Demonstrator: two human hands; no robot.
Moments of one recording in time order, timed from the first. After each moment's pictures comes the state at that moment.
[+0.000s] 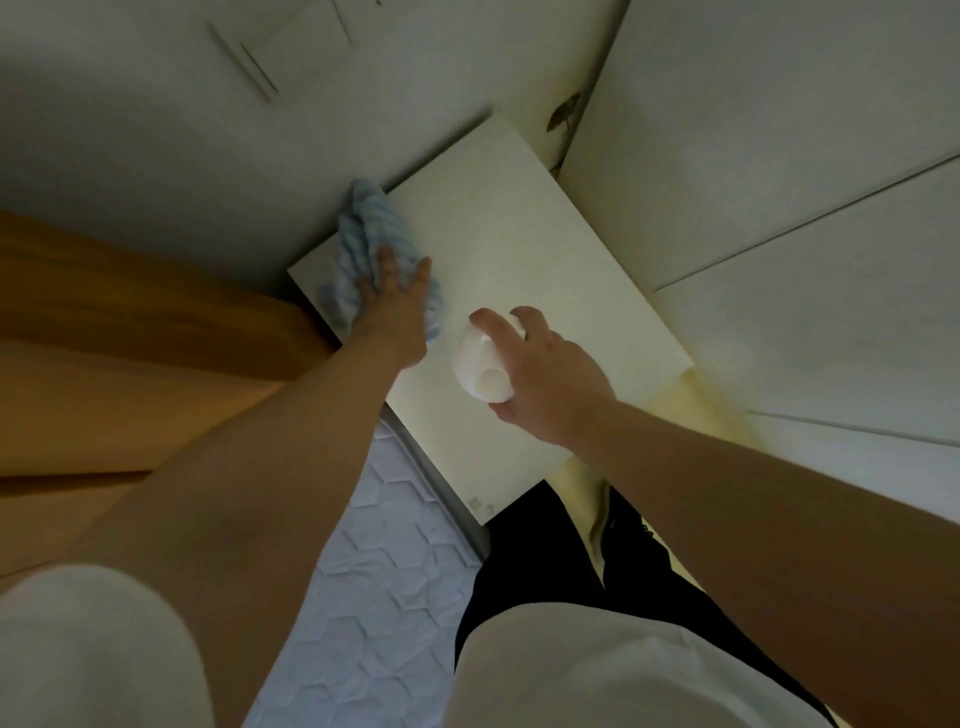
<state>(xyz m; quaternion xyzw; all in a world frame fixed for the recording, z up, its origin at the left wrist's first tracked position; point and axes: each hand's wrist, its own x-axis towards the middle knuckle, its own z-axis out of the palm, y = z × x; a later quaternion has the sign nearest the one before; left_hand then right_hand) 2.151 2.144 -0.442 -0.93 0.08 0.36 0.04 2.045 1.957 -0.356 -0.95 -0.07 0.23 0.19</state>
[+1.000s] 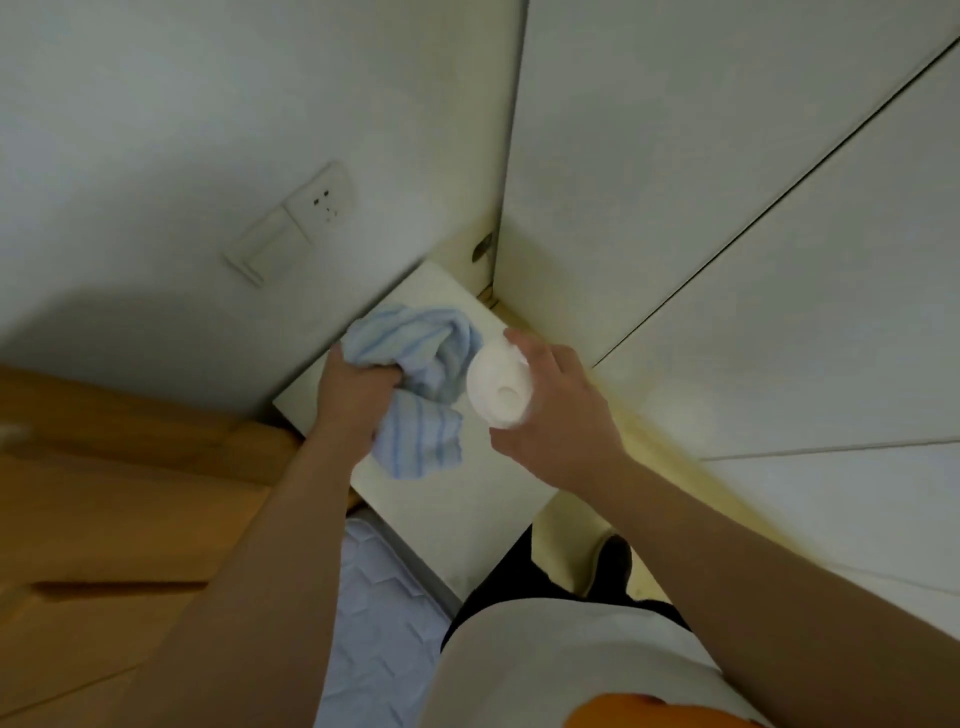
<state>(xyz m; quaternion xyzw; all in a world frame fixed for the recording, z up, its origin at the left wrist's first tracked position) 2.138 2.110 -0.277 -0.79 -0.07 0.20 -0.58 2.020 1.904 -0.232 -0.93 0.12 0.07 0.34</state>
